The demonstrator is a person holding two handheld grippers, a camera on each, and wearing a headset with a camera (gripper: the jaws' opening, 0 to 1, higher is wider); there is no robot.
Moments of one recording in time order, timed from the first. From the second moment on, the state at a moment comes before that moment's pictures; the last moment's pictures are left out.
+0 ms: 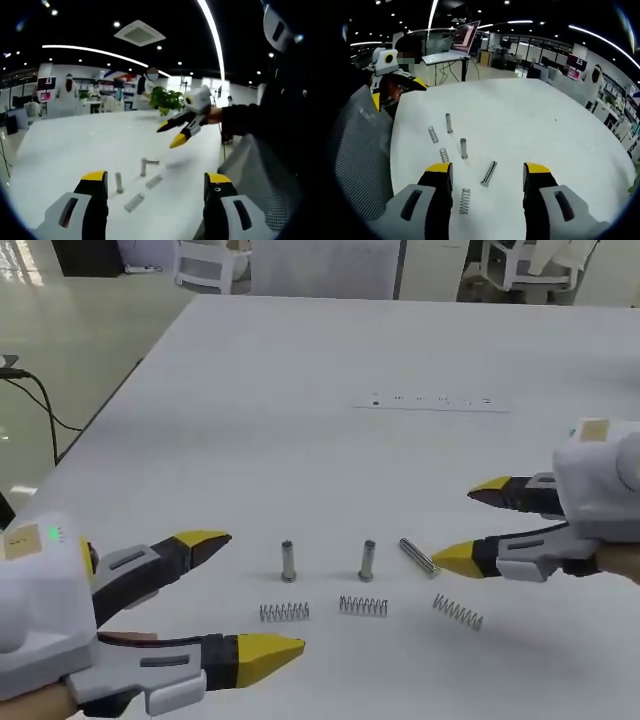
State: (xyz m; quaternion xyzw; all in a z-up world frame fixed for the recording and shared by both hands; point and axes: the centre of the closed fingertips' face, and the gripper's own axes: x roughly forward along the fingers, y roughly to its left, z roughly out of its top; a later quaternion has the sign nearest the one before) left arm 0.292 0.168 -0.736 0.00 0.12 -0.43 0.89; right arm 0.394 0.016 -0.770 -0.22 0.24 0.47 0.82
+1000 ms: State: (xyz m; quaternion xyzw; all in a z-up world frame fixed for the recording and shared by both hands) left arm 0.287 0.162 -0.744 -0.01 0.13 -0.45 0.89; right arm 0.436 0.039 -0.842 -0.22 0.40 0.39 0.80
